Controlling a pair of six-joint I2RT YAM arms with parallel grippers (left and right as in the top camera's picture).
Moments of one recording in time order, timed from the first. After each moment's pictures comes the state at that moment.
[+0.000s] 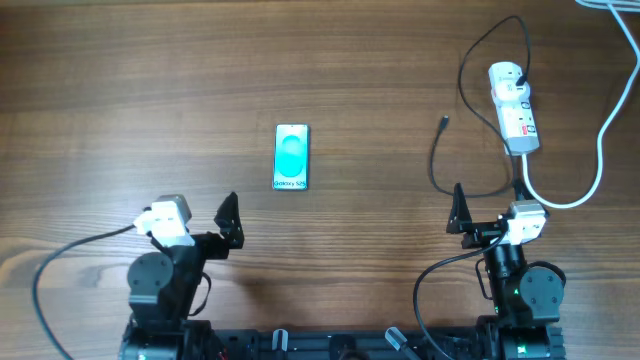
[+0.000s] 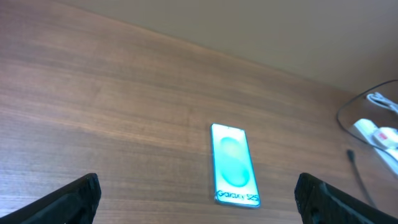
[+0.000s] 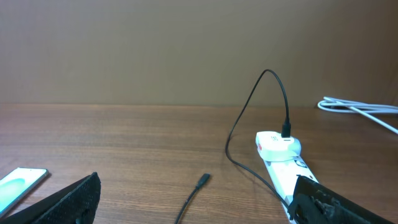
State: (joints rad) left arm -0.05 0.21 0.27 -0.36 0.09 -0.34; right arm 0.02 0.02 0.01 0.00 -0.06 0.01
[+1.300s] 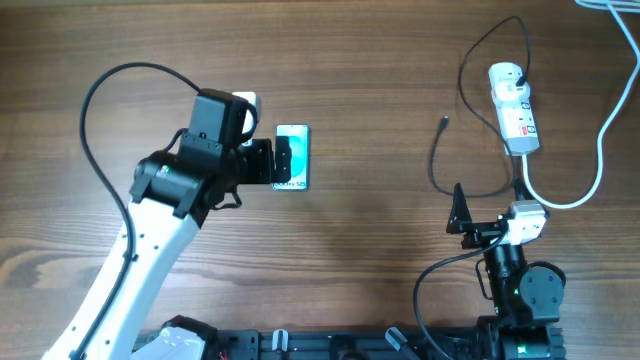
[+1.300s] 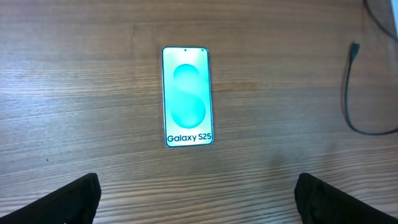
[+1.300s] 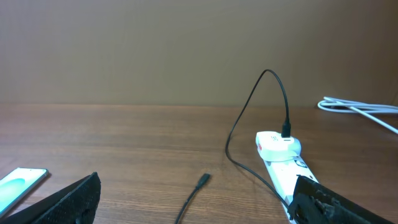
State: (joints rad) left arm -0.35 1.28 1.18 -0.89 0.05 -0.34; right arm 0.02 0.02 0.01 0.00 -0.06 0.01
